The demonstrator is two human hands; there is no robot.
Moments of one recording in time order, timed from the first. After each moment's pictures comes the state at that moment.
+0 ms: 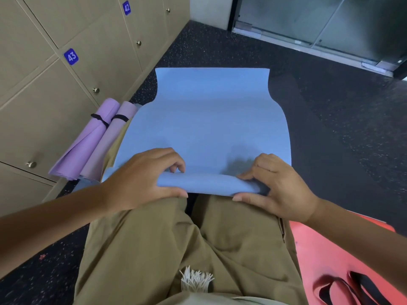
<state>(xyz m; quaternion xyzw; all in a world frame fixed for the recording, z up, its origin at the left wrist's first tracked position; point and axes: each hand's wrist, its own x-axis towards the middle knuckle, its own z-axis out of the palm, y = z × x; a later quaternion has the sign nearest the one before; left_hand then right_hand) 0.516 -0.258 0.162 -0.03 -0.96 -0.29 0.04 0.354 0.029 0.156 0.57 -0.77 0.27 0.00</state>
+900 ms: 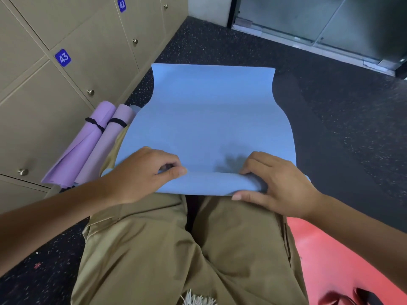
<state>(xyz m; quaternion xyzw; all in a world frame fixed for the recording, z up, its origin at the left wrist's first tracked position) 0.472 -0.284 0.160 0.02 -0.93 -0.36 -0.04 0.323 0.002 0.171 0.56 -0.80 0.21 -0.05</state>
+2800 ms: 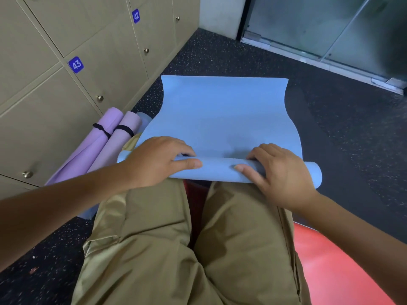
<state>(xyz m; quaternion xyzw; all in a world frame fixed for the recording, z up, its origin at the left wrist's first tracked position) 0.419 -0.308 0.158 0.03 -0.96 -0.27 -0.02 0.286 -0.036 0.159 0.47 -0.87 0.16 0.06</state>
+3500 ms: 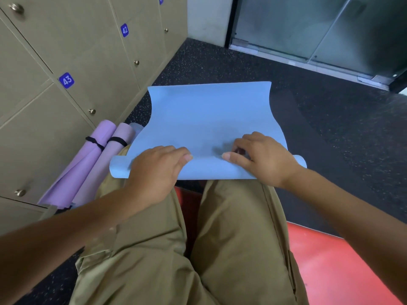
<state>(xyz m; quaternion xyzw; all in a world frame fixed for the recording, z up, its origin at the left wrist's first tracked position) 0.419 -0.276 0.150 0.11 -0.98 -0.16 0.08 0.254 -0.059 0.180 0.46 -0.87 0.13 -0.10</state>
